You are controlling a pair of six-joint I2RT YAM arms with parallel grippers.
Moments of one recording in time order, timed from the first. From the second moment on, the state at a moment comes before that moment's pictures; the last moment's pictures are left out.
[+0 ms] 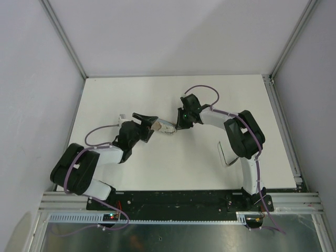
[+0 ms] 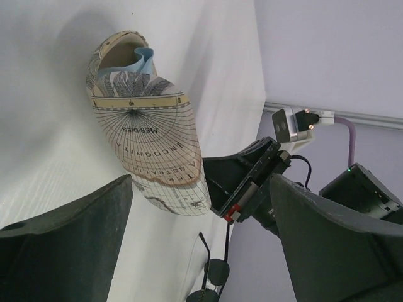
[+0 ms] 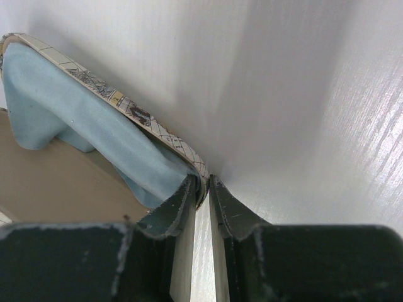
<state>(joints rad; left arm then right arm) -0.41 1.44 0.43 0.64 -0.03 -1.43 0.58 2.08 1.42 -0.27 -0.19 0.56</state>
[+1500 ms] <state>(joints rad) -0.40 1.81 0.49 0.99 0.08 -1.39 0.54 2.05 1.39 -0.29 -0.26 0.57</state>
